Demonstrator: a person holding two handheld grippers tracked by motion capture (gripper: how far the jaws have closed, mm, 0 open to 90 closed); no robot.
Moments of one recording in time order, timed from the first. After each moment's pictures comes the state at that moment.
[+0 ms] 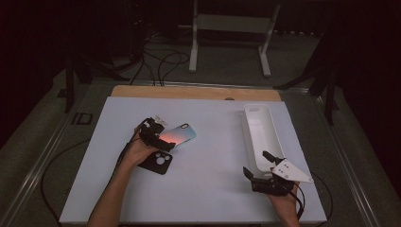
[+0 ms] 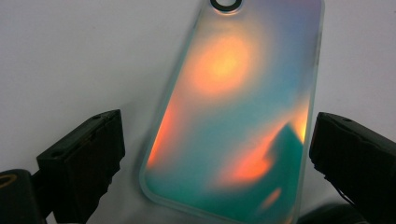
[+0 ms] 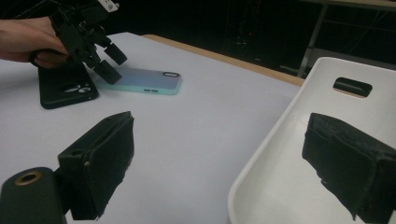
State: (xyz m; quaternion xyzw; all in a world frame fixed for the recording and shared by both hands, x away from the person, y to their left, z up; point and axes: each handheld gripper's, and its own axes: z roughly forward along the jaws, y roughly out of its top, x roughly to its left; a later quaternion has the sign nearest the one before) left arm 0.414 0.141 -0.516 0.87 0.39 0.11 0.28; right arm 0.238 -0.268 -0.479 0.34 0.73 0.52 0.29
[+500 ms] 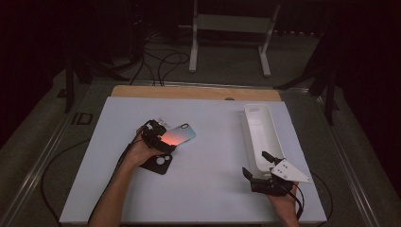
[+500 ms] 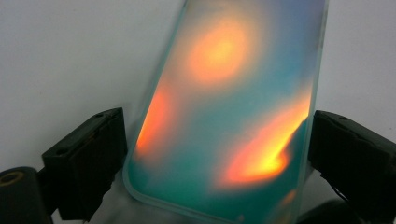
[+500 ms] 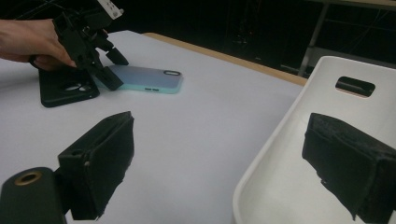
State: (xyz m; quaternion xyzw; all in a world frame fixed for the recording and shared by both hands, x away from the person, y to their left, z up) left arm 0.412 0.135 -0.520 0.88 0.39 0.10 0.25; right arm 0.238 -0.265 -0.480 0.34 0.73 0.52 0.29
